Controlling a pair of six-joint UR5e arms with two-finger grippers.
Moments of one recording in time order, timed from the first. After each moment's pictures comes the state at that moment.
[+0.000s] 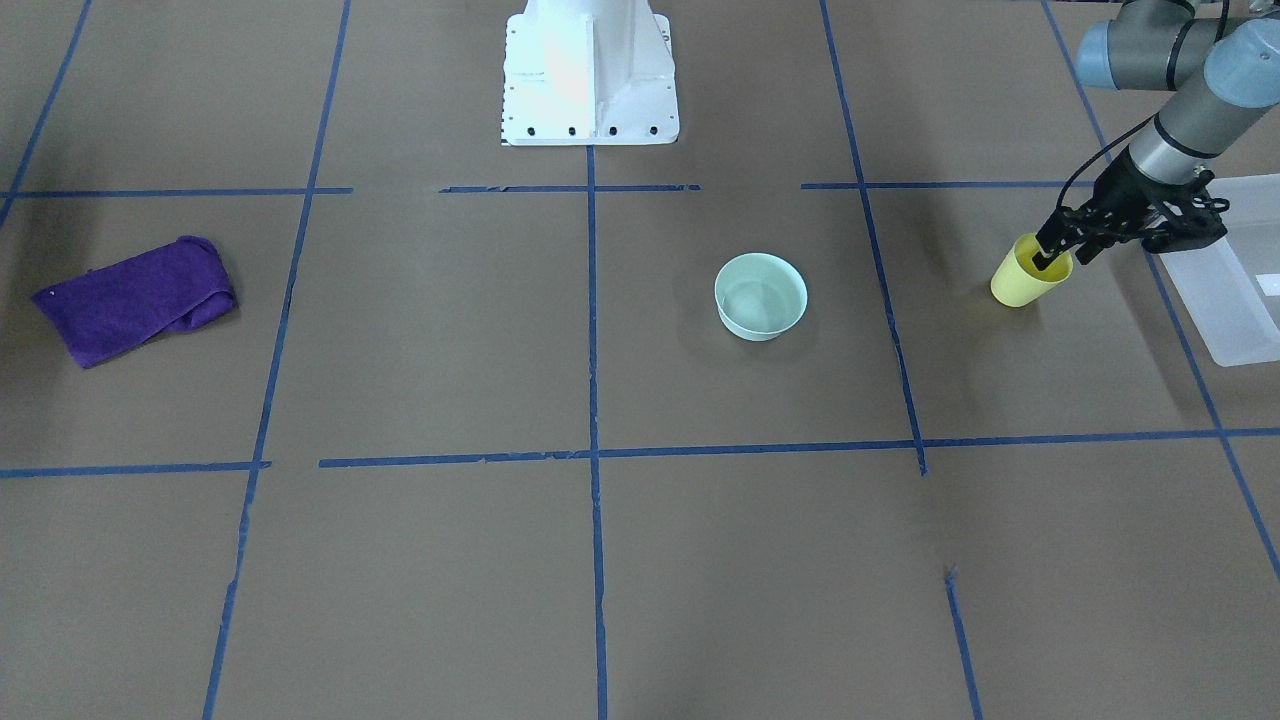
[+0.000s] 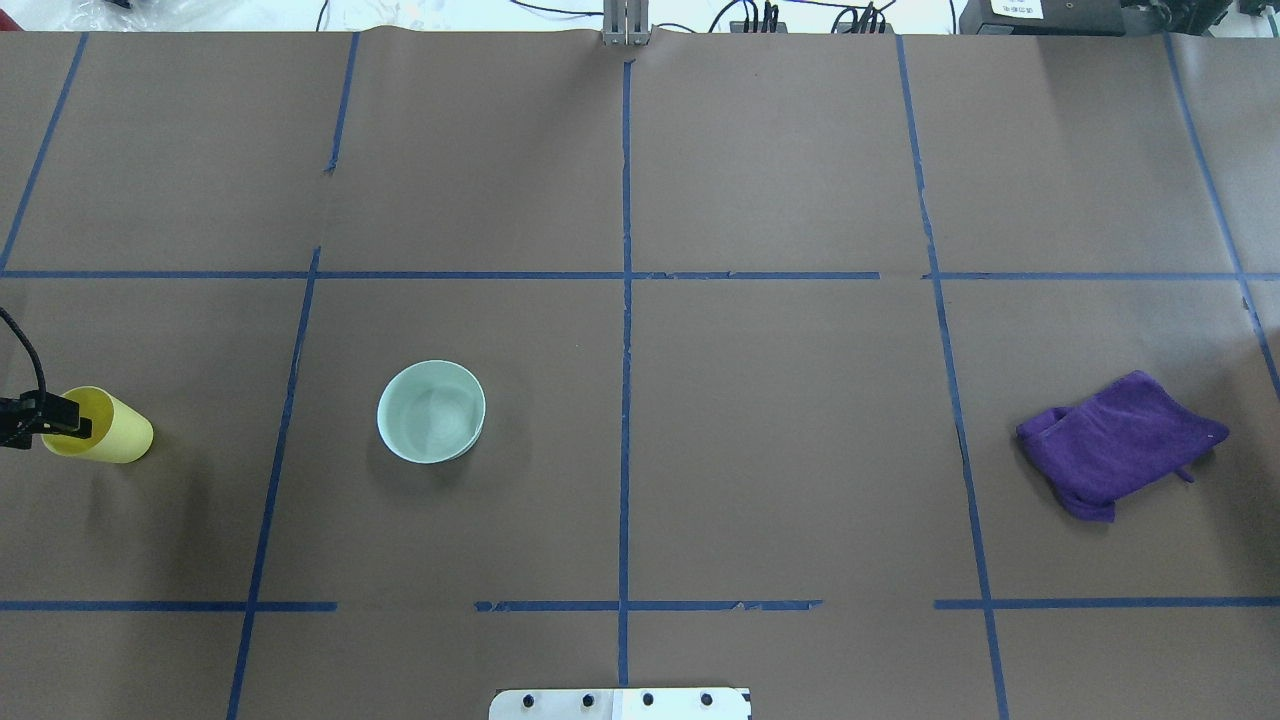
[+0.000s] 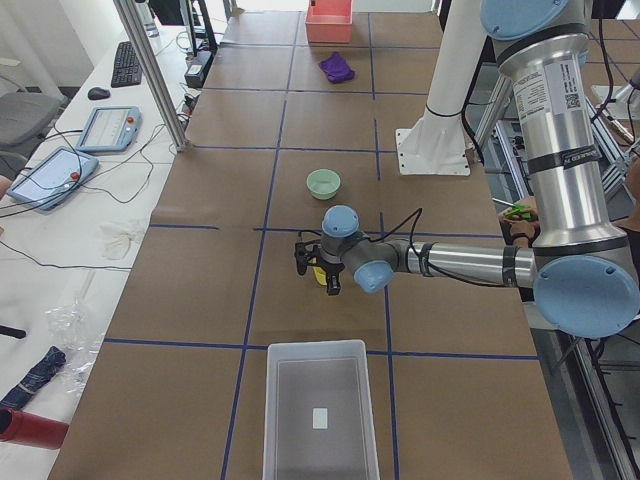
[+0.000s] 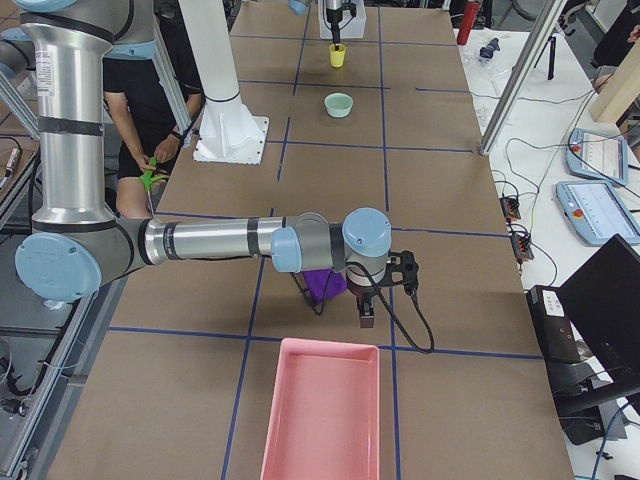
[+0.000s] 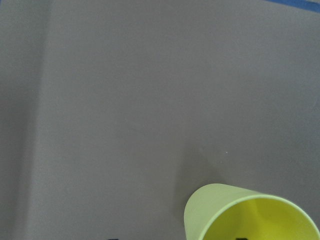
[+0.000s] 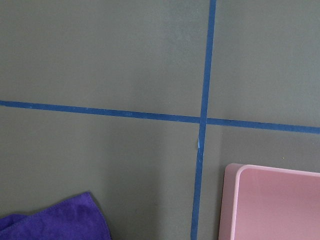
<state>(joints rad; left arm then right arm) -0.89 -1.32 -1.76 -2.35 -2.13 -1.09 1.56 -1.61 1.72 -1.53 2.40 0.03</state>
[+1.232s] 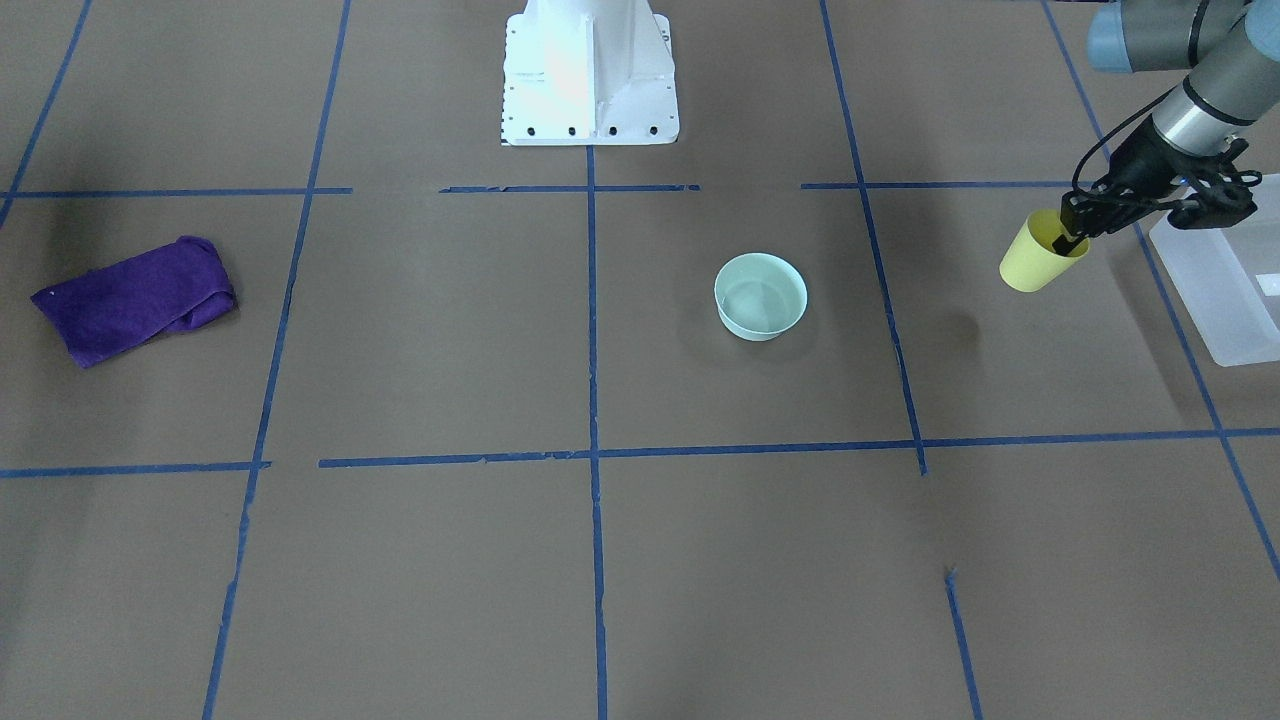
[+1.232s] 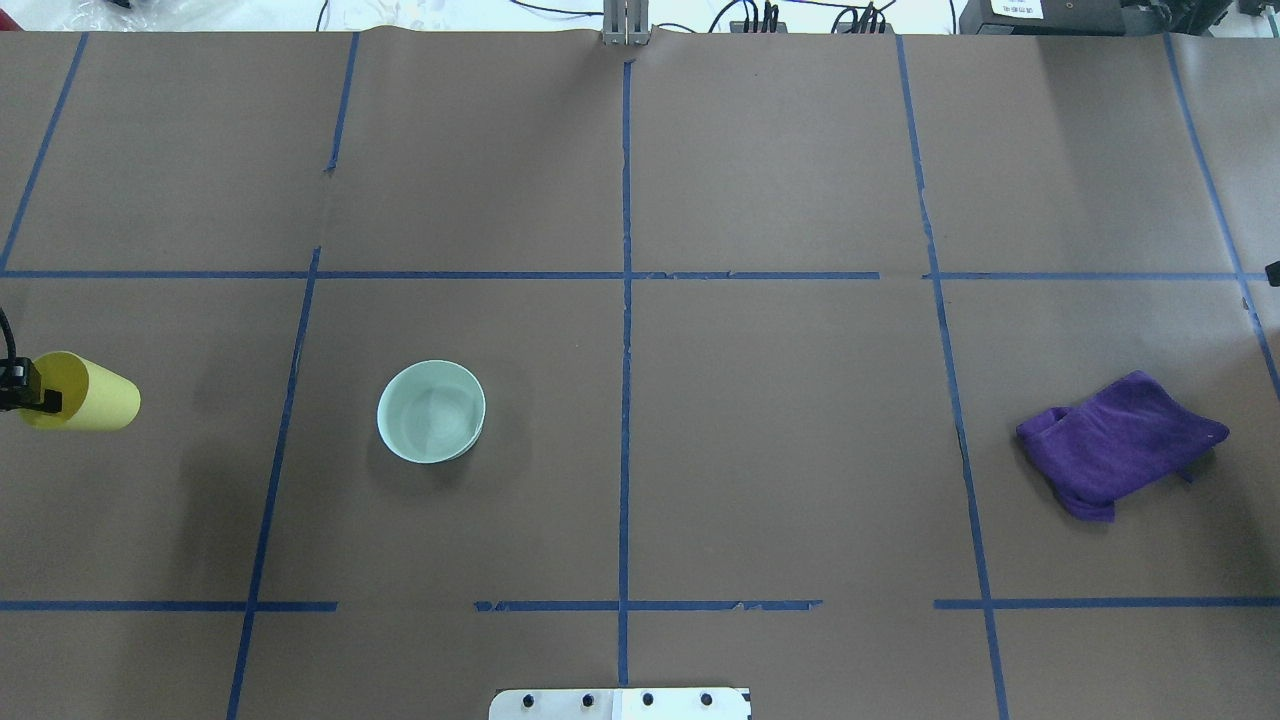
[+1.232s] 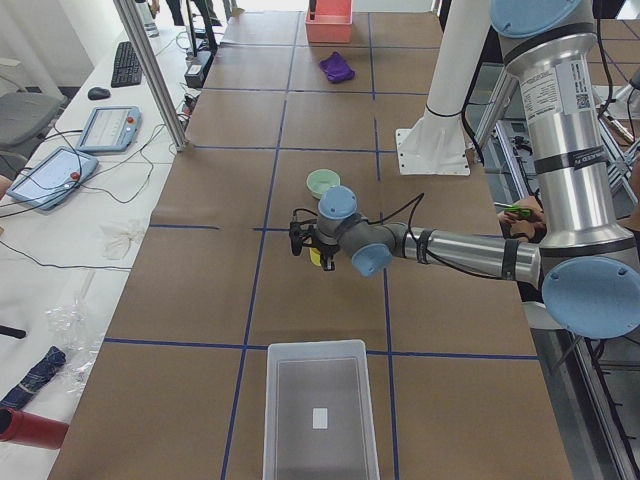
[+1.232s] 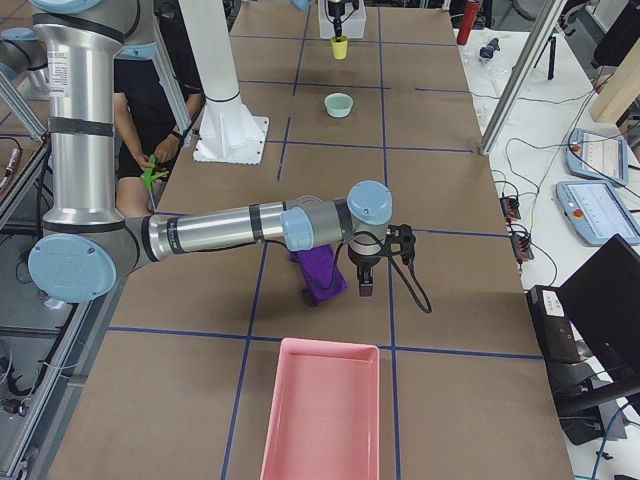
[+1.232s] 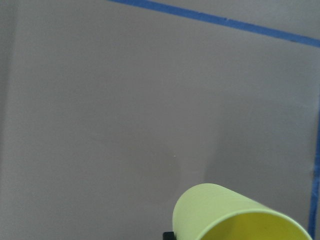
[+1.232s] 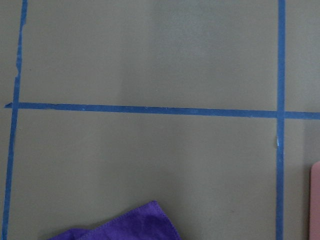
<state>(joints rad) -1.00 -1.32 -1.90 -2.24 -2.22 -1.05 1.34 -1.65 1.80 -1.34 2.37 0.42</state>
